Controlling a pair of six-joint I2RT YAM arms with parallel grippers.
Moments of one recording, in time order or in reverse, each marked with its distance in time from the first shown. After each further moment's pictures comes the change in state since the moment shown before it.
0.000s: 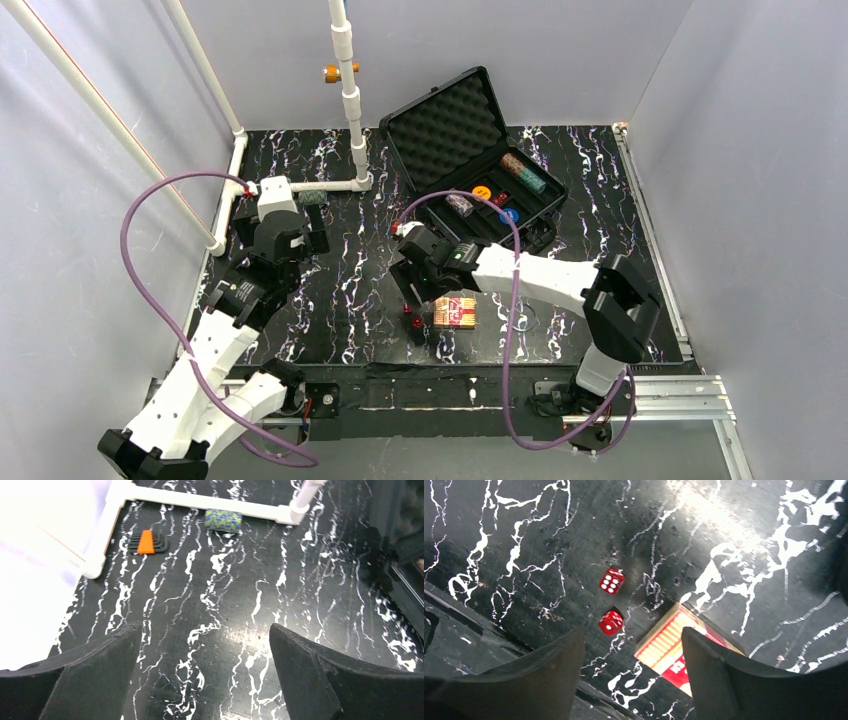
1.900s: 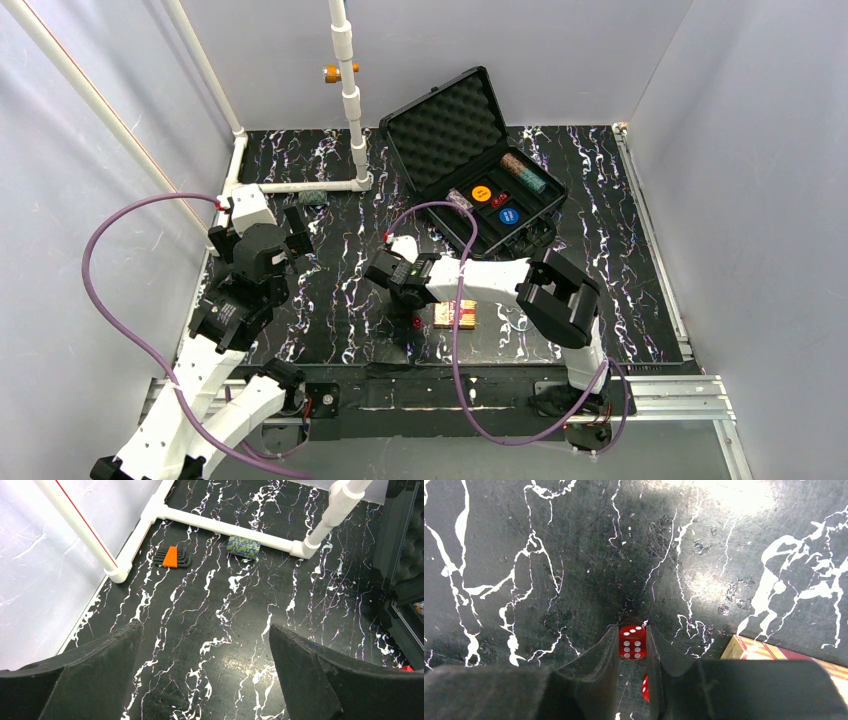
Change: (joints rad) left arm 0.000 -0.125 -0.002 -0.018 -0.146 -0.028; right arm 0.115 0.311 0.156 0.008 0.208 0.420
